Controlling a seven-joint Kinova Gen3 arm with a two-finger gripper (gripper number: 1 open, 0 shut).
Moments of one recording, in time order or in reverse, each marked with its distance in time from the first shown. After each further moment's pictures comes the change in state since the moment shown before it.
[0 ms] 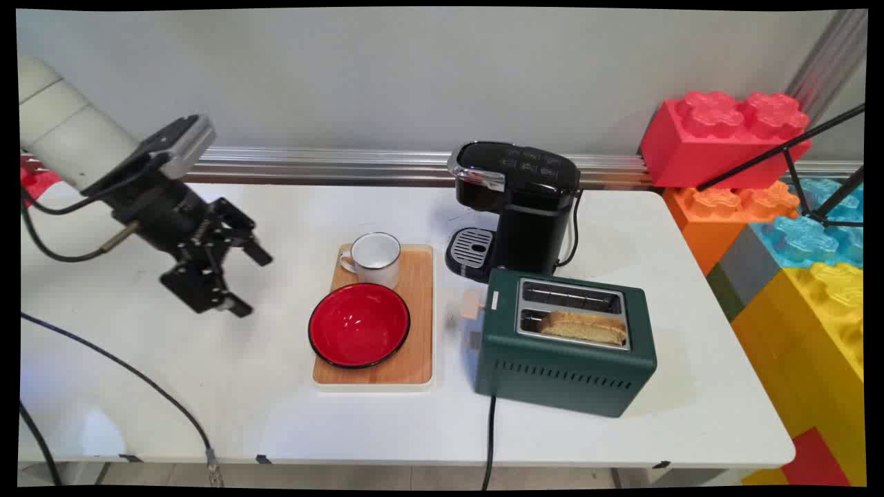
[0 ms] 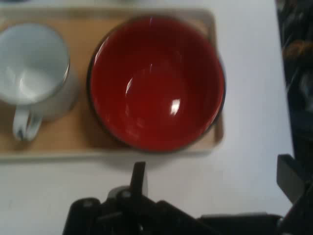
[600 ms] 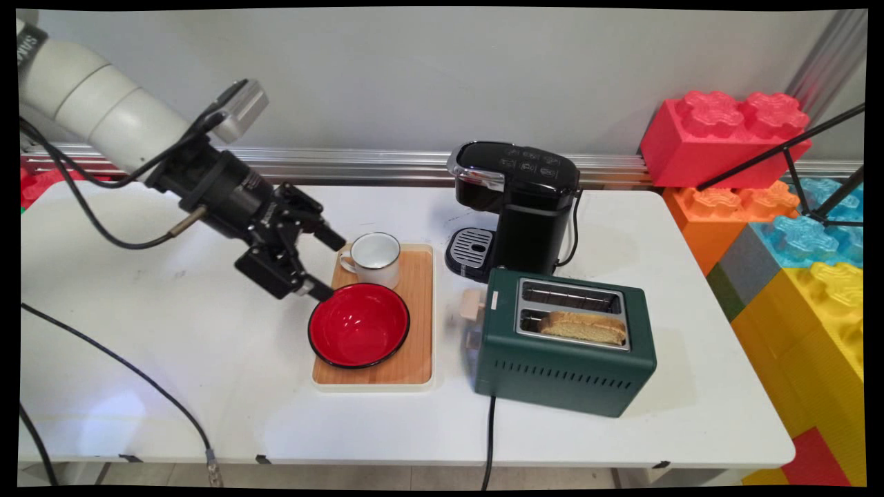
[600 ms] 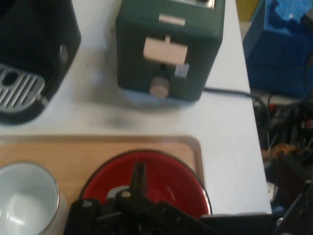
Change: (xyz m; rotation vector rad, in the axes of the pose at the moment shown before) arm 0.061 0.007 0.018 -0.015 0.216 -0.020
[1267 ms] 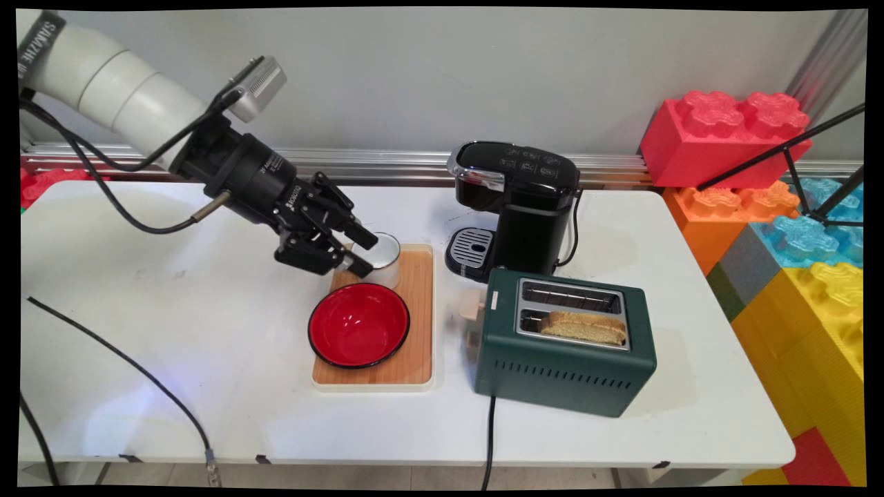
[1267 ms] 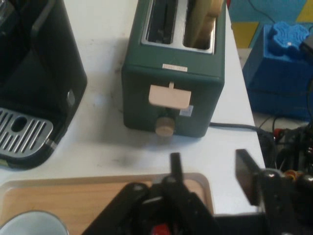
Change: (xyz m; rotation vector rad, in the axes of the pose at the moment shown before) arm 0.019 -0.006 0.006 0.002 0.069 0.045
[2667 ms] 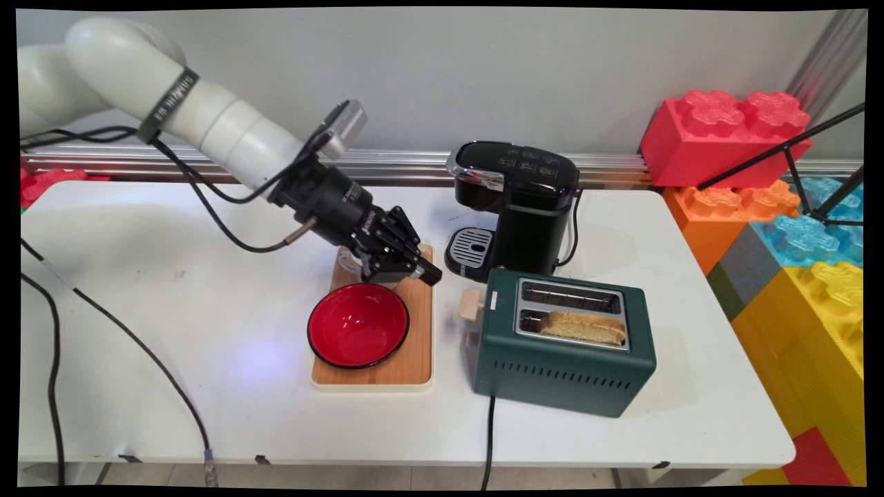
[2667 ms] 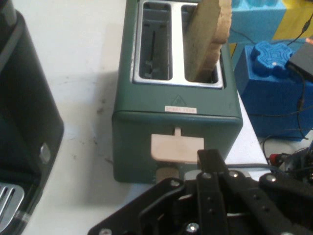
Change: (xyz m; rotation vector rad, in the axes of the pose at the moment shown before) arm 0.001 -0.040 0.090 -0.107 0.083 0.066
